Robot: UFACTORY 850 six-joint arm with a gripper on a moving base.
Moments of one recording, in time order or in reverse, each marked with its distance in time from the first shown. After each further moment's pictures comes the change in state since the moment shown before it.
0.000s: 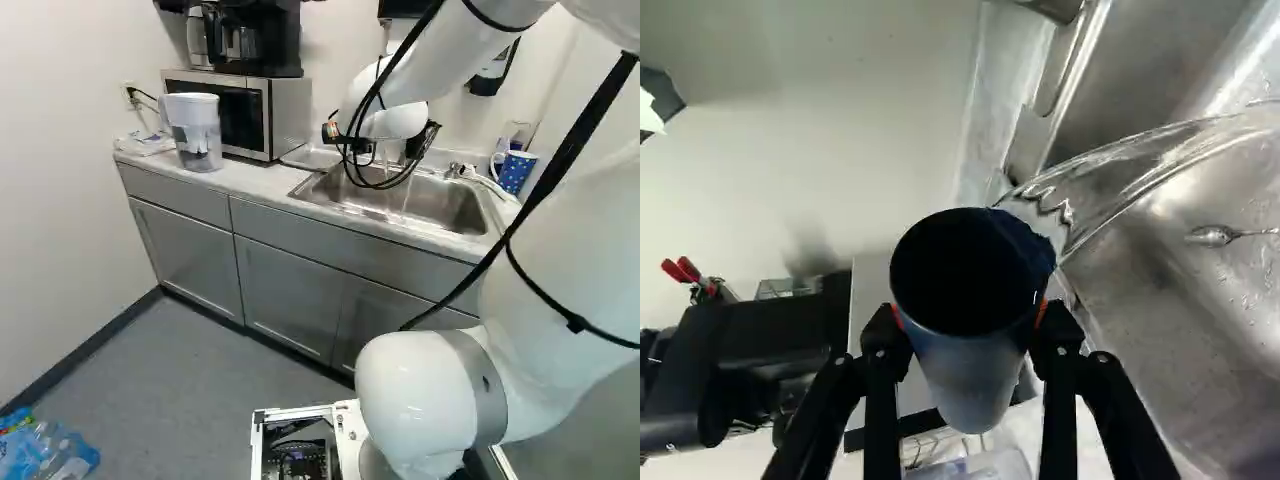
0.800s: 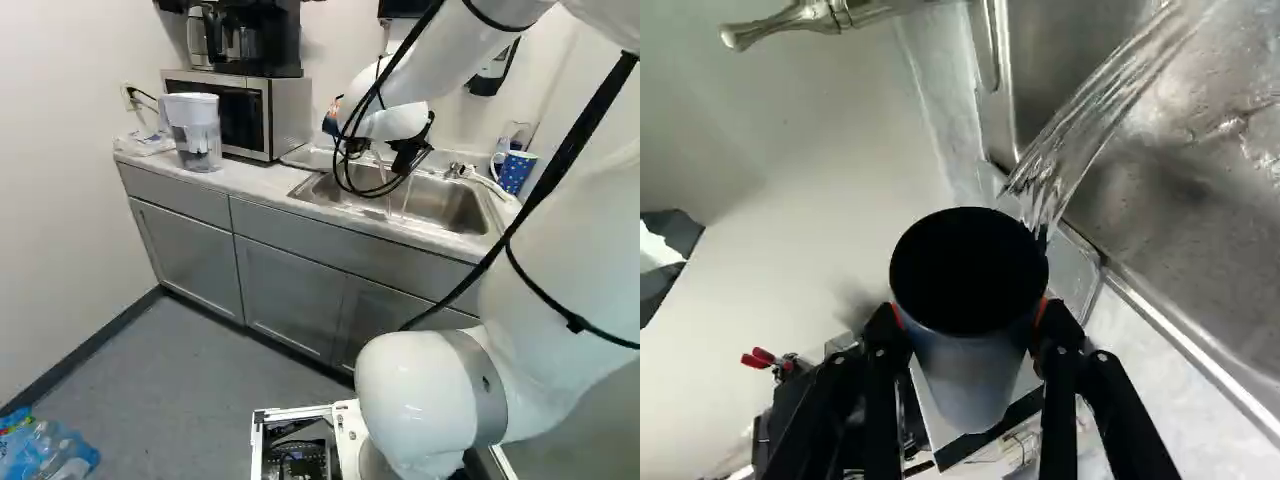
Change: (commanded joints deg) arm 0.0 0.0 0.0 0.0 0.0 24.1
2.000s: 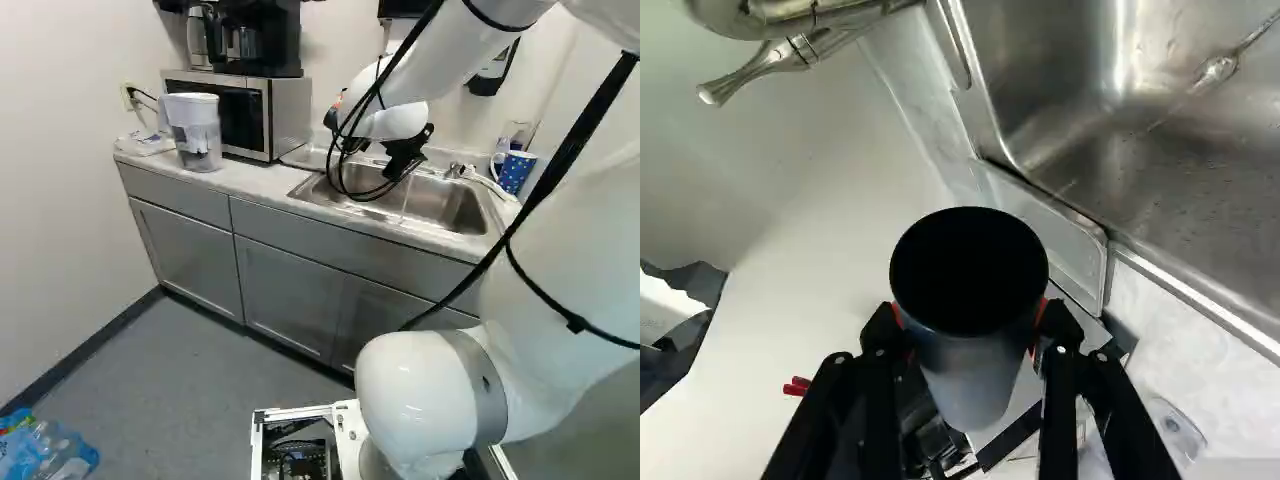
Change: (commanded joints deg) arm 0.0 0.0 0.0 0.0 0.0 8.4
